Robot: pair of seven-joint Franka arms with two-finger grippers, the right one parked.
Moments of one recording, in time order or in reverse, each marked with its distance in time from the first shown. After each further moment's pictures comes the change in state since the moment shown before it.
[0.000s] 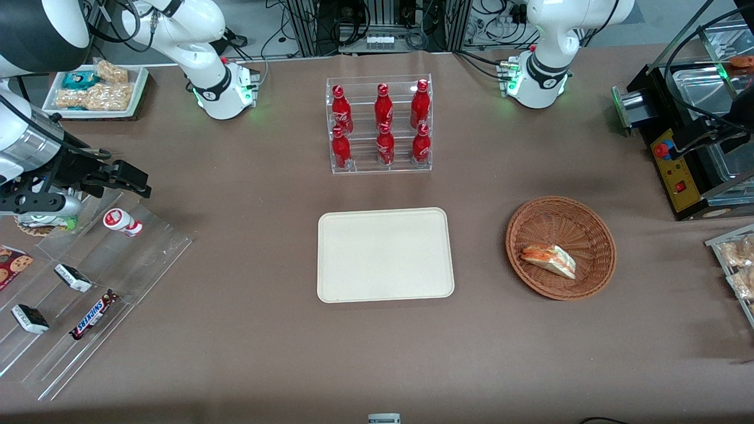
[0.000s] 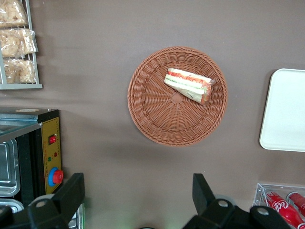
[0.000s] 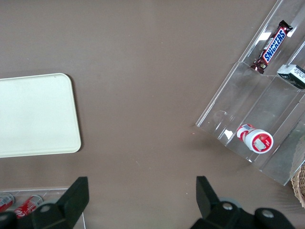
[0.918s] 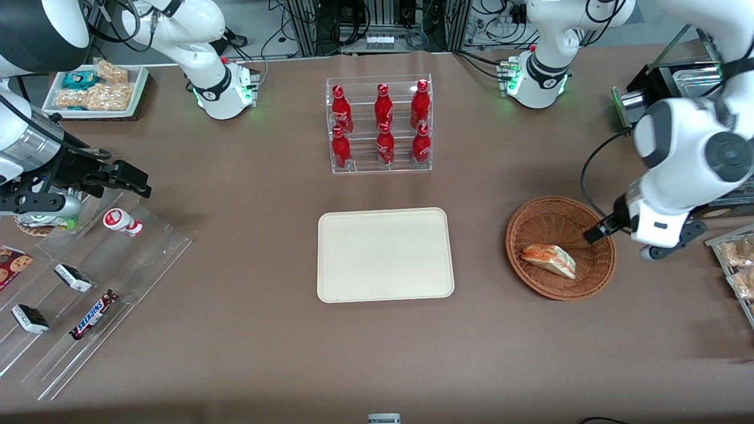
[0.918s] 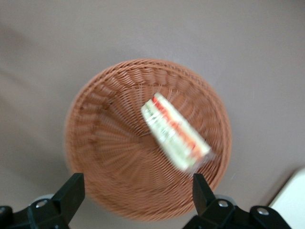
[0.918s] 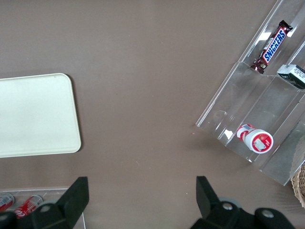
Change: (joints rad) arm -0.124 0.277 -0.012 -0.303 -0.001 0.603 -0.713
